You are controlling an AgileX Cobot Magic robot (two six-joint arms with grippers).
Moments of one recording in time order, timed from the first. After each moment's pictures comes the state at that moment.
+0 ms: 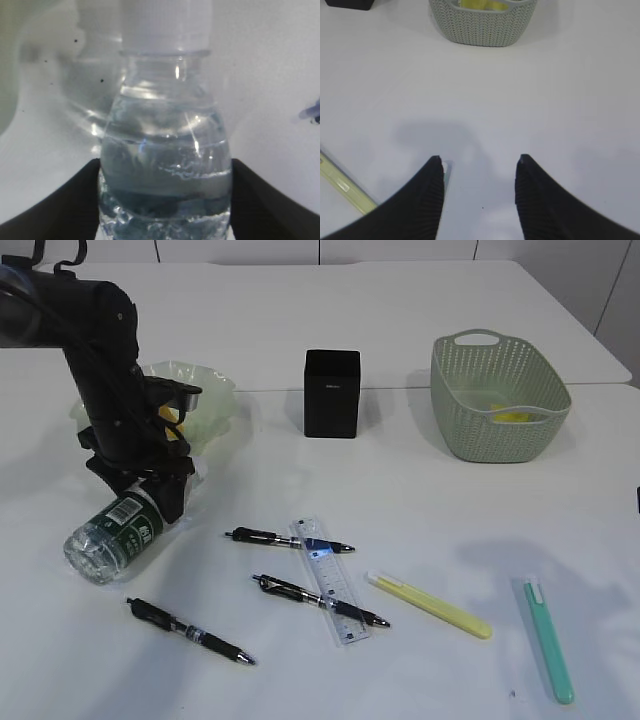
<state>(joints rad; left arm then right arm) -0.26 2.26 -1.73 -0.07 1.13 0.22 0.05 1.03 -0.53 -0.14 0.30 0.11</state>
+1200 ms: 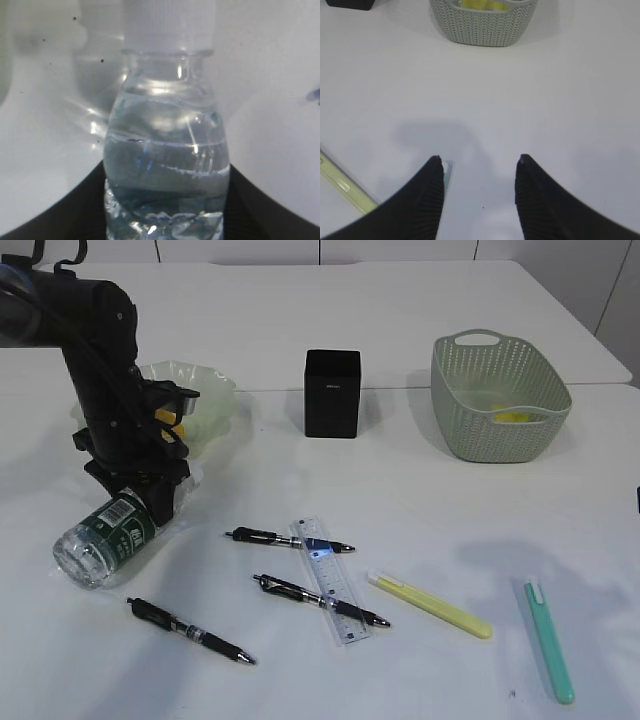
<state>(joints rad) -0.26 2.26 -1.73 -0.06 1.17 0.22 0.05 1.03 -0.53 -0.14 0.30 0.11</state>
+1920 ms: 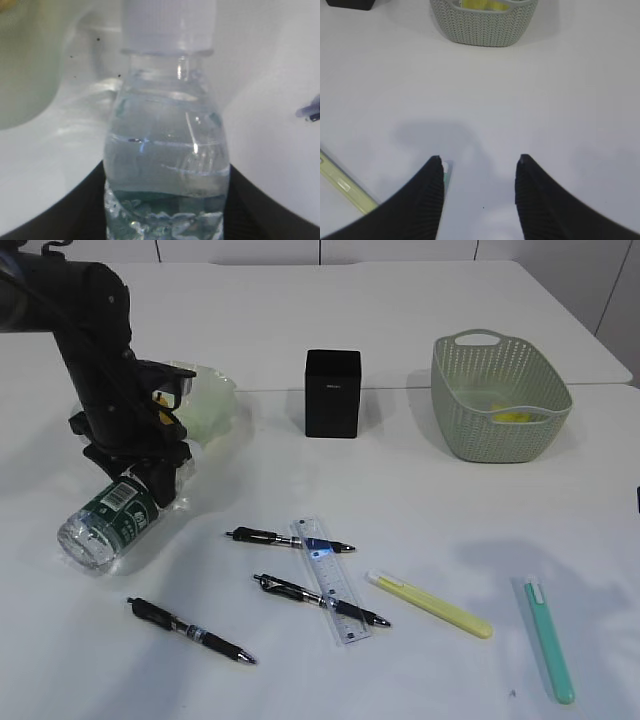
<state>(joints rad) -0.26 2.22 -1.73 -0.06 1.14 0.19 0.05 1.03 -0.53 -0.14 0.30 0.11</state>
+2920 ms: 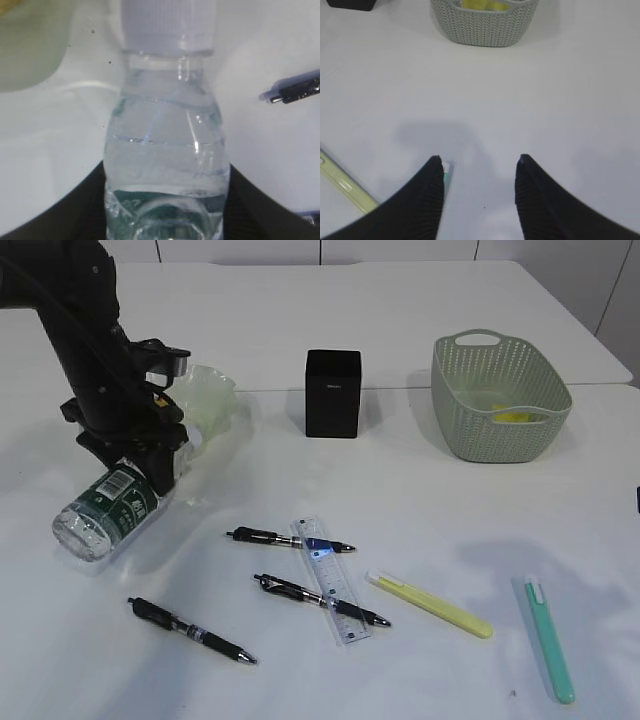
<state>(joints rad) -0.26 2.16 -1.73 -0.09 1.18 0.18 0.05 1.03 -0.53 -0.14 0.30 0.11</state>
